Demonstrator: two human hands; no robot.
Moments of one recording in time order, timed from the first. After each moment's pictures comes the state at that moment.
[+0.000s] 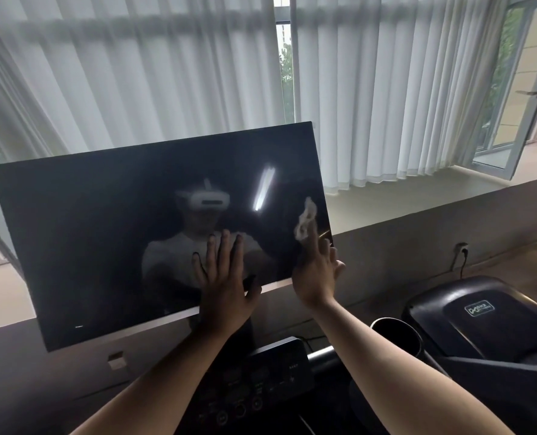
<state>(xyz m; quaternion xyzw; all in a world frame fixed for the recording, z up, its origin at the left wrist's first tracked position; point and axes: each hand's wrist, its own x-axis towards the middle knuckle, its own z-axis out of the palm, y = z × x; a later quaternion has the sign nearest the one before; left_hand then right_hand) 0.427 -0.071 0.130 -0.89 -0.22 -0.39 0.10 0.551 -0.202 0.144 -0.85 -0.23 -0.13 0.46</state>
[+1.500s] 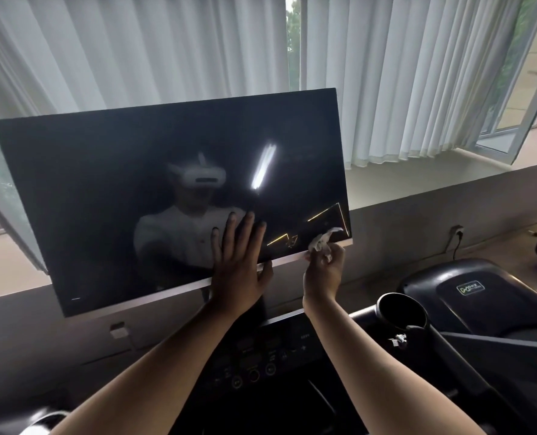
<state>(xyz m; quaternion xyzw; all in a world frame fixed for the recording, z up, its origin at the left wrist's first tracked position) 0.407 -0.061 0.118 -0.91 -0.14 -0.38 0.08 0.516 -0.178 0.092 -0.62 0.01 0.01 0.79</state>
